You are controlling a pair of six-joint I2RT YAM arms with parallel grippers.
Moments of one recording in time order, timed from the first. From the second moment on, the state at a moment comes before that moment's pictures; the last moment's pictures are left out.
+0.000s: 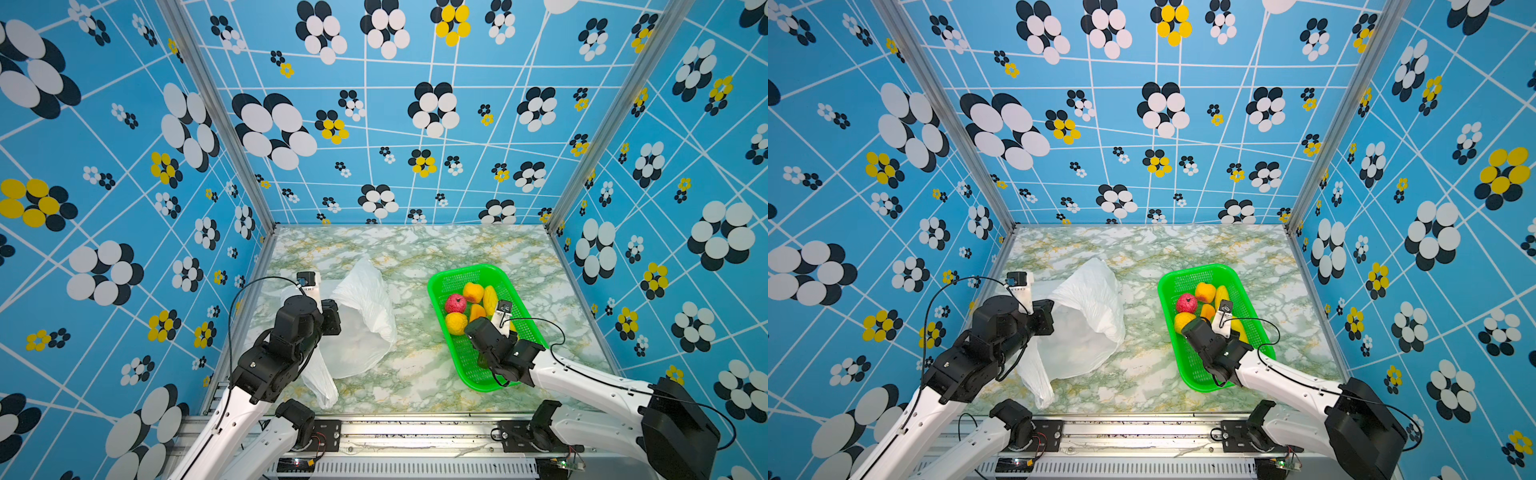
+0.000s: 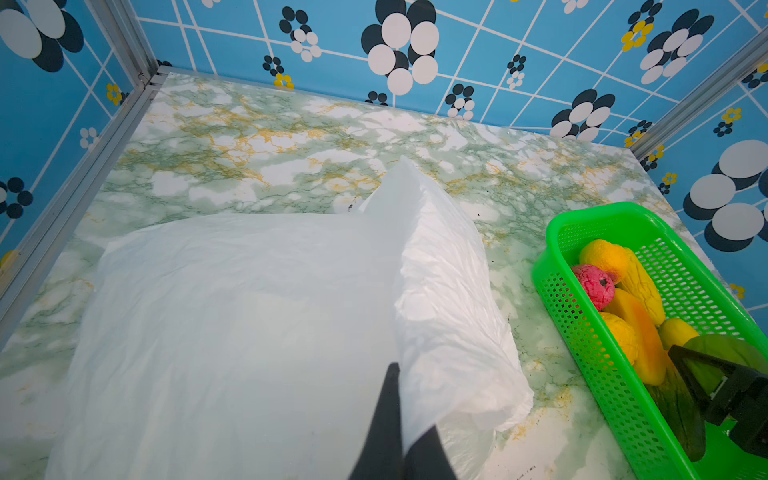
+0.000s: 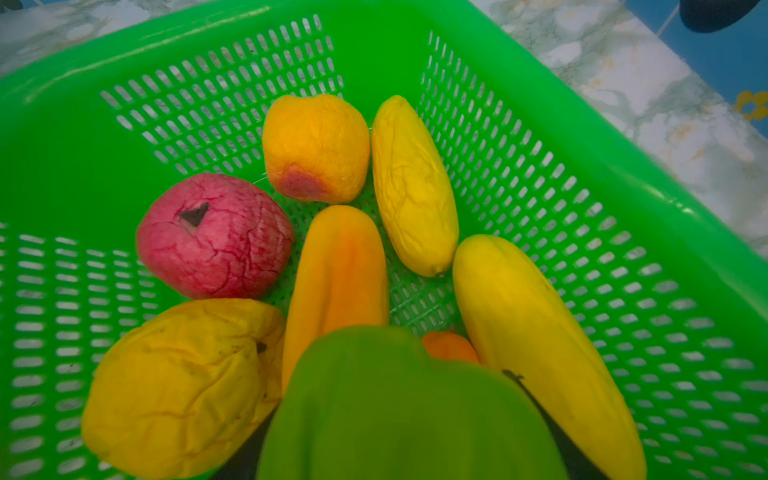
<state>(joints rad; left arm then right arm) -0.46 0.67 0.84 -0.66 -0.19 -0.40 0.79 1.13 0.52 -0.40 0.76 0.86</state>
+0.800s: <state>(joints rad) -0.46 0.69 0.84 -0.66 -0.18 -0.40 0.78 0.81 0.46 -0.42 0.70 0.81</state>
